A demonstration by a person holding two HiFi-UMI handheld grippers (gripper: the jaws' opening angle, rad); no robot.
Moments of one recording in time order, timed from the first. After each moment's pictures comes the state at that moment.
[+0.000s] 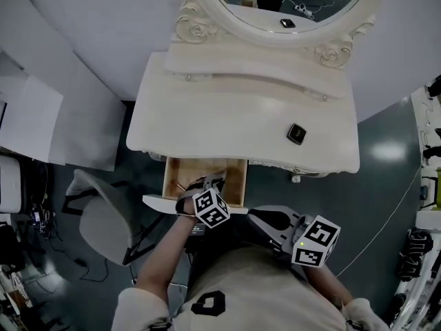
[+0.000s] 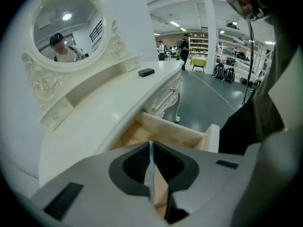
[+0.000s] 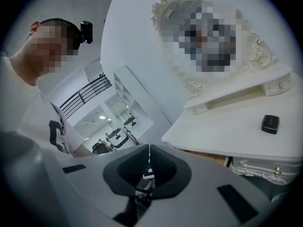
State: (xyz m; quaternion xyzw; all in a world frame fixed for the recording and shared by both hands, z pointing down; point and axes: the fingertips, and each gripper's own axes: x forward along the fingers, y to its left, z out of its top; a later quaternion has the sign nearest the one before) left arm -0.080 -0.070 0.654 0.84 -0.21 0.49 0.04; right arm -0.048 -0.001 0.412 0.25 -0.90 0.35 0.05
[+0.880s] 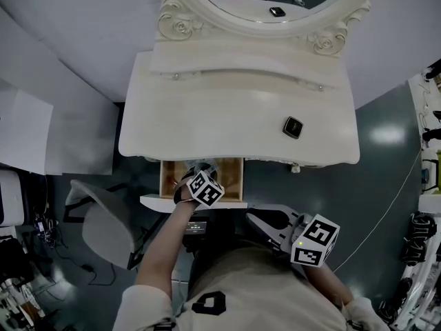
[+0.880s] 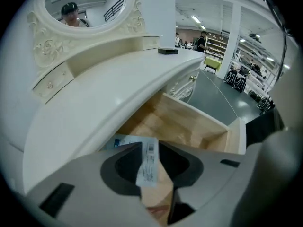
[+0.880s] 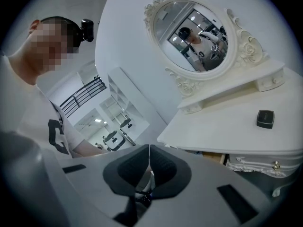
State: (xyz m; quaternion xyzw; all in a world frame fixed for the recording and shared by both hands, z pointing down) left arm -0.099 -0.116 0.713 0.80 -0.25 0.52 0.14; right arm -0.039 -0.013 0.424 0.27 -0.89 0.37 0.05
